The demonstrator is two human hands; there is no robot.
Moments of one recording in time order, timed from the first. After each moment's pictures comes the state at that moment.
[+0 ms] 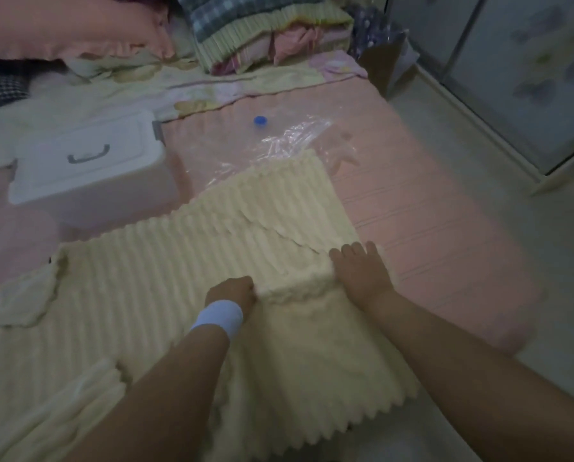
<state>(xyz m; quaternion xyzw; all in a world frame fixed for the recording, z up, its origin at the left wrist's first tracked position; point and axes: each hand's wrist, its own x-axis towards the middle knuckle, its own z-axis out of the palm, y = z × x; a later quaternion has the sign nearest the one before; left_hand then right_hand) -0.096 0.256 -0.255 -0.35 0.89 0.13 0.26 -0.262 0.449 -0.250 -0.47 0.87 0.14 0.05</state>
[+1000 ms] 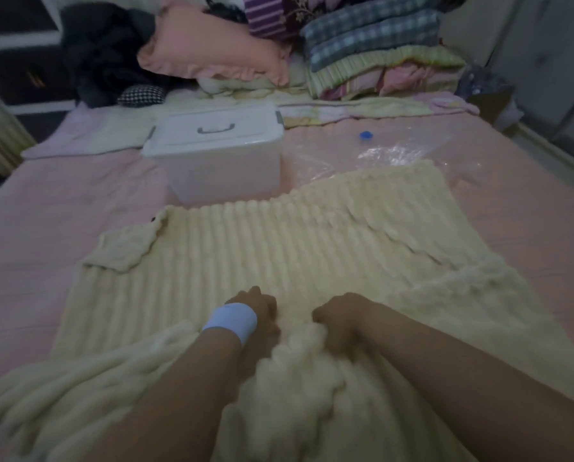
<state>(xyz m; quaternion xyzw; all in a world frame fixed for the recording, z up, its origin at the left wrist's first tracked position) 0.064 0.149 -0.369 -0.37 0.88 0.13 0.28 -0.085 0.278 -0.359 -0.62 0.71 0.20 0.27</state>
